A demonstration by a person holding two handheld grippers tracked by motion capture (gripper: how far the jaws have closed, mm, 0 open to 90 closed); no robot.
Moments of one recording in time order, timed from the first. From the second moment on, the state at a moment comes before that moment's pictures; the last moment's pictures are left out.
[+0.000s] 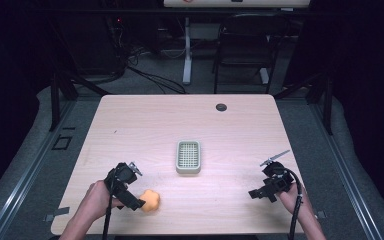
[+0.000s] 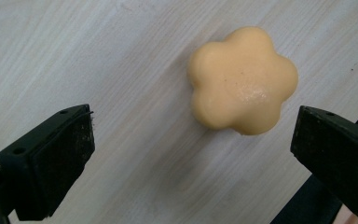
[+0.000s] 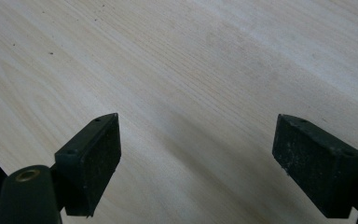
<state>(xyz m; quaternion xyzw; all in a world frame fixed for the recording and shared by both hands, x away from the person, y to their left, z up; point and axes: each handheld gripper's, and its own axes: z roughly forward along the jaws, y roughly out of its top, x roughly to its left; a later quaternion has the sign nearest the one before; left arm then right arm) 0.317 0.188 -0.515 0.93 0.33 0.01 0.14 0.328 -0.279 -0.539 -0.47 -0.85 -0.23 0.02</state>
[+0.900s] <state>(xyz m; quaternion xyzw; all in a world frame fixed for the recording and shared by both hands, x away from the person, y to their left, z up) 0.315 0.154 -0.538 0.95 0.30 0.00 0.12 0.328 -0.279 -0.540 -0.47 -0.85 -0.22 0.02</state>
